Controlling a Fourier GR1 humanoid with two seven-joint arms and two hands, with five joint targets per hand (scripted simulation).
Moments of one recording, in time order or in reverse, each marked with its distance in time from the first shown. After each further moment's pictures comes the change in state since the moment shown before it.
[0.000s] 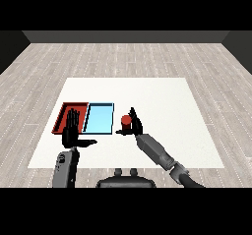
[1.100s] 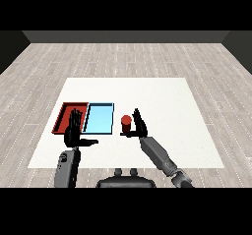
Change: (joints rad) left arm -0.013 -0.004 -0.012 0.042 -0.016 -0.001 -0.027; right arm 0.132 0.000 -0.150 -0.123 0.203 0.064 0.044
